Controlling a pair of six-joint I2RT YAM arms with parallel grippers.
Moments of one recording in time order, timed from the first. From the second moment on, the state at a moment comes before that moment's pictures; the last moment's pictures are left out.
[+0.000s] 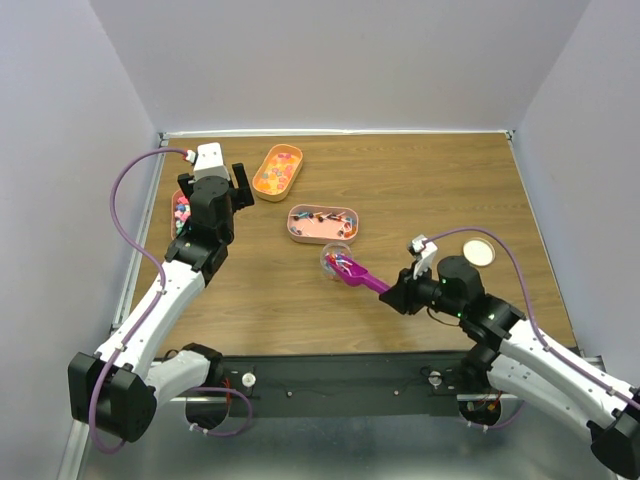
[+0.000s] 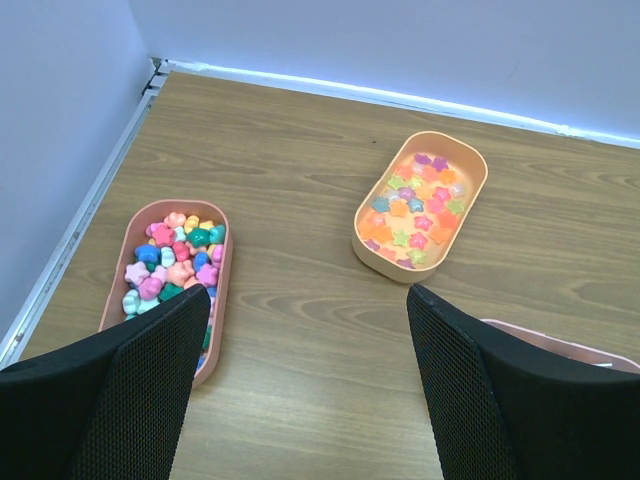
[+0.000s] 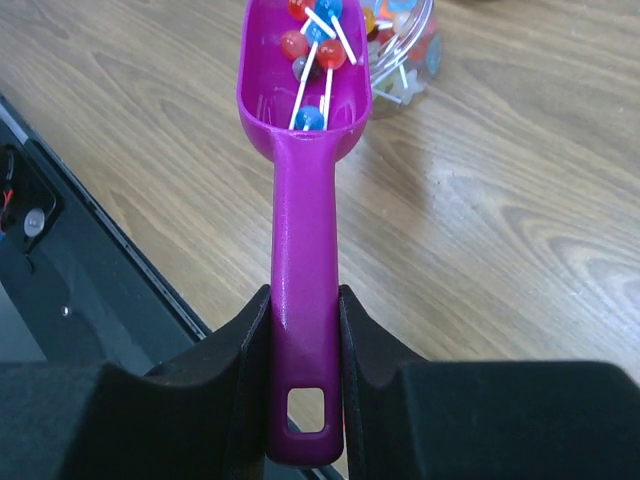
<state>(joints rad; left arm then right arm) -0.34 1.06 0.89 -0.04 -0.50 -0.19 0.70 0.66 0.40 -0.21 -0.21 0.32</state>
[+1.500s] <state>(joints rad) -0.34 1.06 0.89 -0.03 -0.50 -0.18 0.71 0.86 0.69 -0.52 -0.23 0.42</state>
